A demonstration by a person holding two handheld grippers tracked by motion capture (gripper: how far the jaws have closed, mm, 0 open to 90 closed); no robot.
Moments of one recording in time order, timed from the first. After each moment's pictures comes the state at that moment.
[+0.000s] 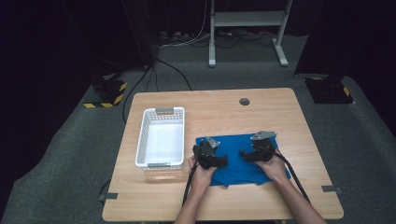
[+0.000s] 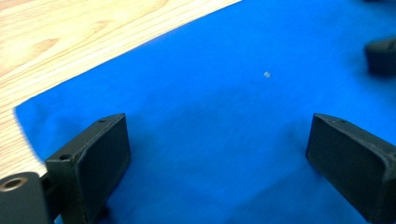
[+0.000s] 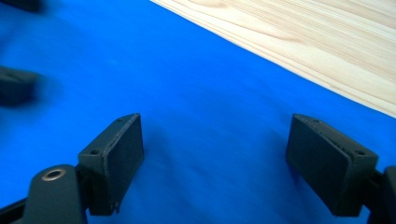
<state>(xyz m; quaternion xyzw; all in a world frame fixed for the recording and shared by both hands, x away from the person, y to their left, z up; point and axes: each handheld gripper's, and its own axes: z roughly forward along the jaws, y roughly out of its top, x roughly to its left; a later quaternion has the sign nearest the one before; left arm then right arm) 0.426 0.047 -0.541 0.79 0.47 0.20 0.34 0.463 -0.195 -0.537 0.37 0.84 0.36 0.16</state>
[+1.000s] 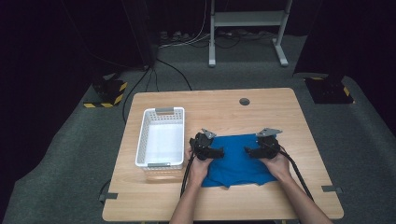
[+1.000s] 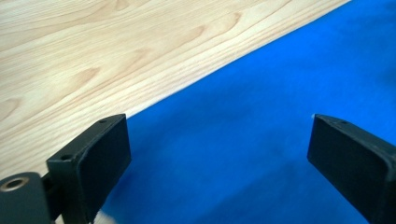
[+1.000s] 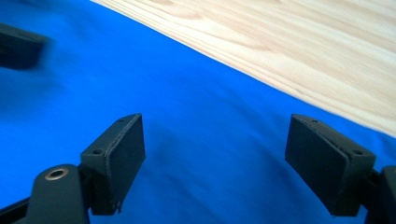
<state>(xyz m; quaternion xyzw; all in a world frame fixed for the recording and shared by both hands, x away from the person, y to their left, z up) 0.457 0.049 -0.529 0.78 0.49 0.20 0.33 0.467 -0.202 -0.529 0.39 0.83 0.36 0.18</state>
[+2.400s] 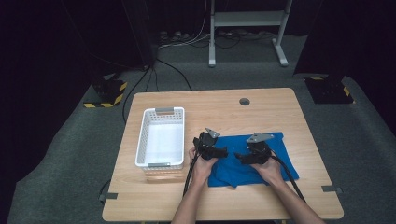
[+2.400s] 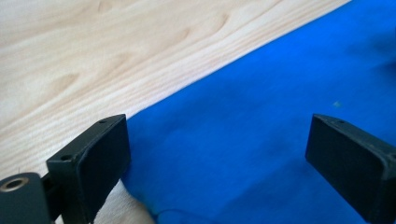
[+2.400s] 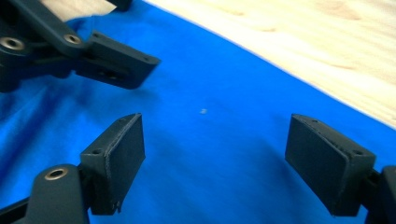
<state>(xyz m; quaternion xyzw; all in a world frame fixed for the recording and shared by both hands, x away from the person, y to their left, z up) 0.458 0.040 -0.534 0.79 0.48 0.20 0.32 0.448 -0.170 -0.531 0.35 0.84 0.38 0.15</state>
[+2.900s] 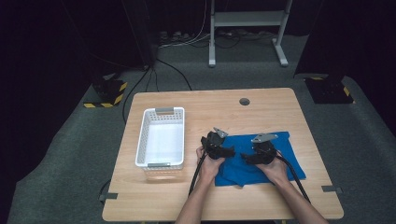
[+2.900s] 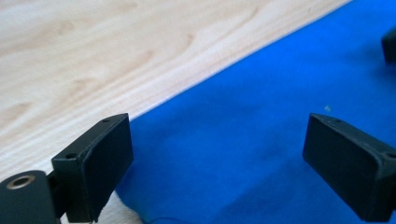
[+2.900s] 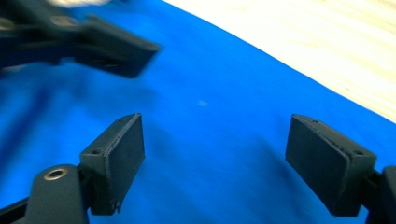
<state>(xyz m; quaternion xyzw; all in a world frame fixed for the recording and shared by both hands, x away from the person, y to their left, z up) 0.460 0.016 -0.528 0.78 0.47 0.20 0.35 0.448 -0.190 -0.531 0.36 0.85 0.36 0.17</state>
